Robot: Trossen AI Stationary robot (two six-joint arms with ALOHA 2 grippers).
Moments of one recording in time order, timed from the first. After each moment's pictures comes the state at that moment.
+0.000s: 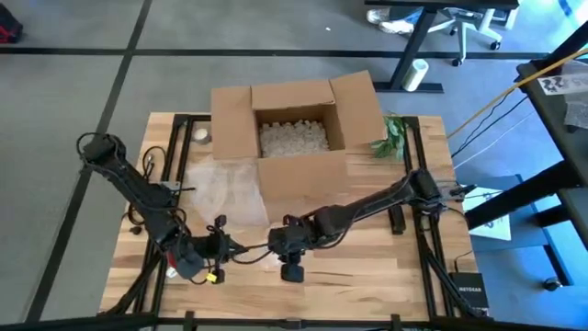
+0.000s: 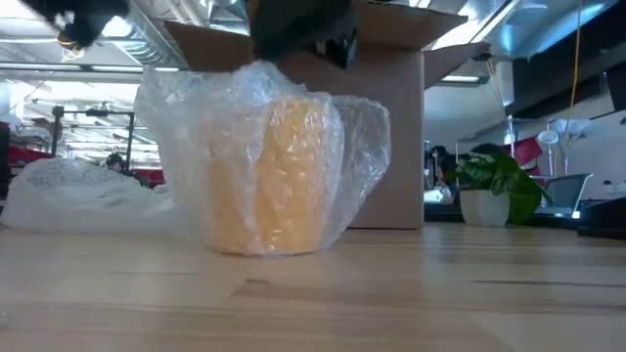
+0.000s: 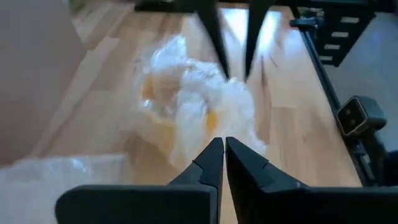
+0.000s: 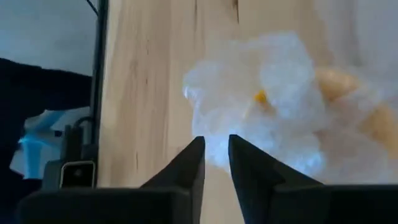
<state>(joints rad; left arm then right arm) -0.82 1.28 0.67 -0.06 -0.77 -0.60 0.35 2.08 1.83 -0.72 -0.03 0.39</state>
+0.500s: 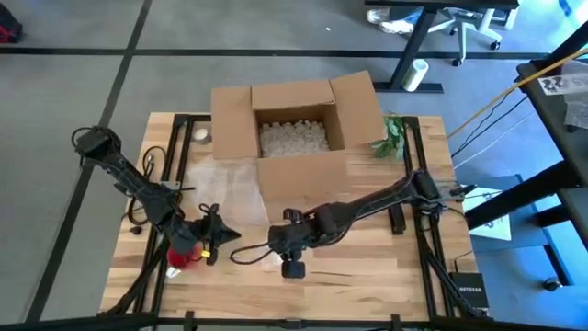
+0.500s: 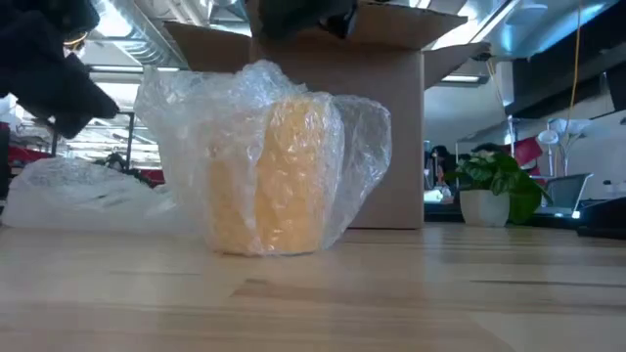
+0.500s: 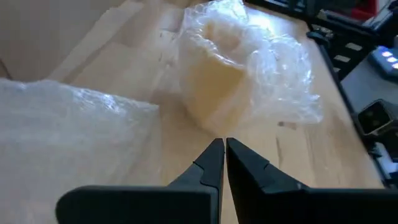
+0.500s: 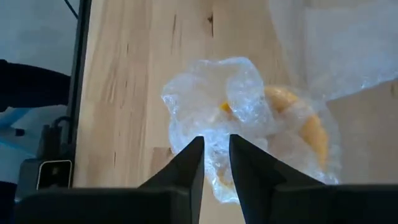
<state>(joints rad) -0.77 1.10 0.30 0.25 -0.70 -0.68 0.35 2.11 1.91 -0.86 0.02 0.35</state>
